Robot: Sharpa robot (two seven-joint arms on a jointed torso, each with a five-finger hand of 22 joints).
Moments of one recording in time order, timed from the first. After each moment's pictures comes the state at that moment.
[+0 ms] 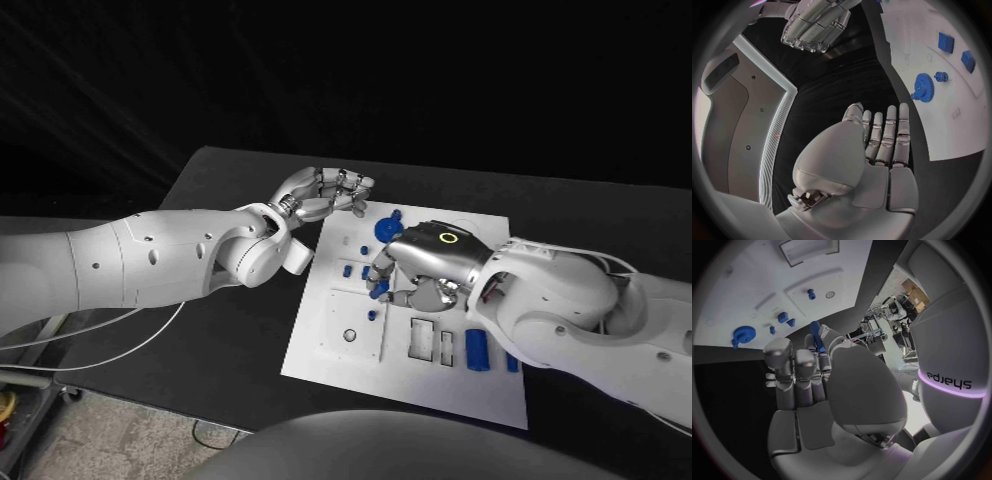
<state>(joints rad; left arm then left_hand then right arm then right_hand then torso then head) 1.19 -0.86 -0.20 1.47 -0.24 -0.28 0.54 1.61 0.15 -0.16 0.28 0.48 0.68 0.15 0.31 0.21 0.47 0.15 0.69 0.30 0.62 0.17 0.61 0.31 0.16 0.70 0.27 0.17 1.03 1.21 -0.73 -0.12 1.86 -1.71 -0.18 -0.10 1.51 -0.12 0.31 0.14 0.18 1.18 0.08 0.17 0.27 1.22 0.07 0.18 0.12 1.38 -0.04 1.09 0.92 0.14 1.38 0.06 0.80 1.31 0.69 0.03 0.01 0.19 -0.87</state>
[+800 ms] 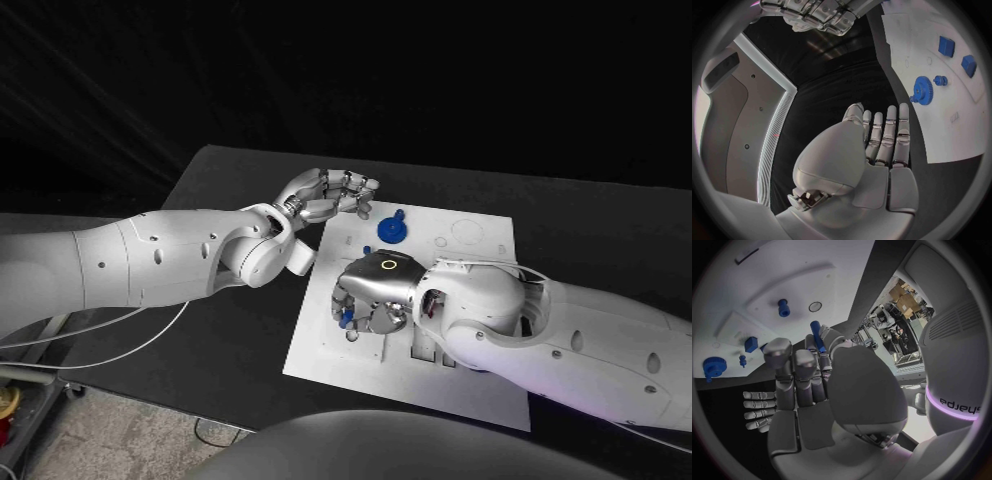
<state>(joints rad) 1.19 -0.84 -0.20 1.46 -0.24 -0.27 0.53 1.62 0.15 -0.16 0.28 0.49 0.68 0.15 0.31 0.21 0.47 0.15 0.69 0.30 0.63 0.17 0.61 0.31 0.16 0.70 0.26 0.17 1.04 1.13 -0.53 -0.12 1.70 -1.77 -0.06 -0.06 1.50 -0.13 0.31 0.13 0.19 1.17 0.08 0.17 0.28 1.23 0.07 0.18 0.12 1.38 -0.04 1.09 0.92 0.14 1.38 0.06 0.80 1.31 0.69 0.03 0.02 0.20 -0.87</state>
